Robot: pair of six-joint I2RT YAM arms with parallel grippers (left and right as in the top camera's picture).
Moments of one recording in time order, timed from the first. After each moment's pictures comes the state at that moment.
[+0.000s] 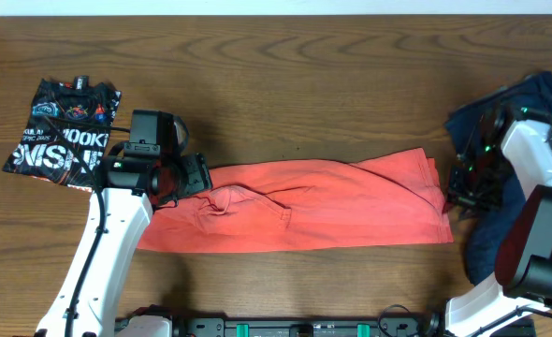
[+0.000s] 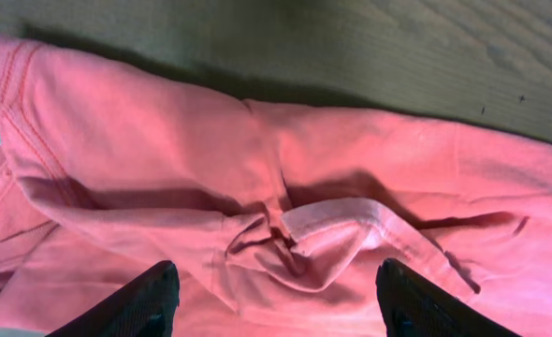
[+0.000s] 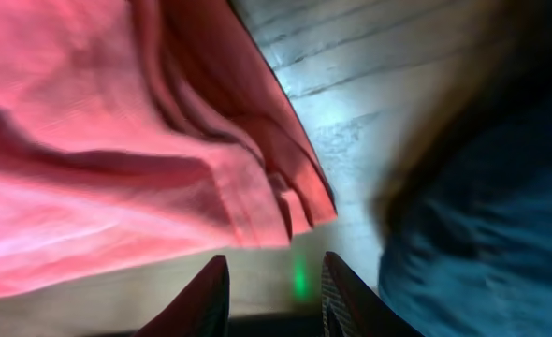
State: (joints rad) left arm -0.09 1.31 0.99 -0.91 0.12 -0.39; right arm -0.26 1.82 1.20 -1.27 -0.05 0.13
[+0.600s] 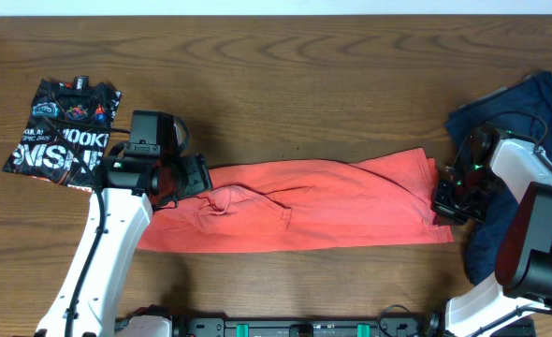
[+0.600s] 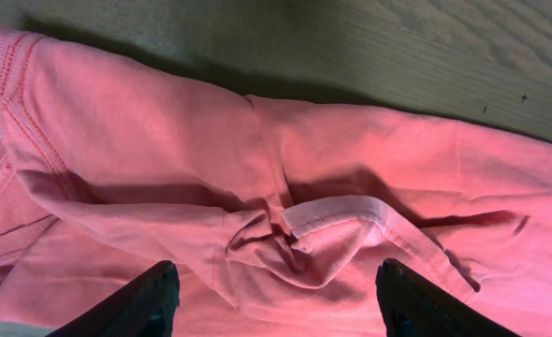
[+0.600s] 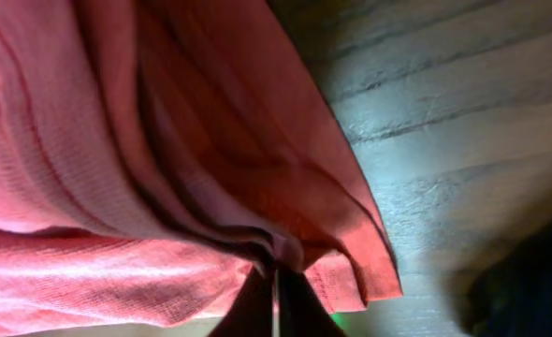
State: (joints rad) left arm -0.09 1.31 0.99 -0.92 0.12 -0.40; right arm -0.26 1.82 1.04 -1.08 -0.14 0.14
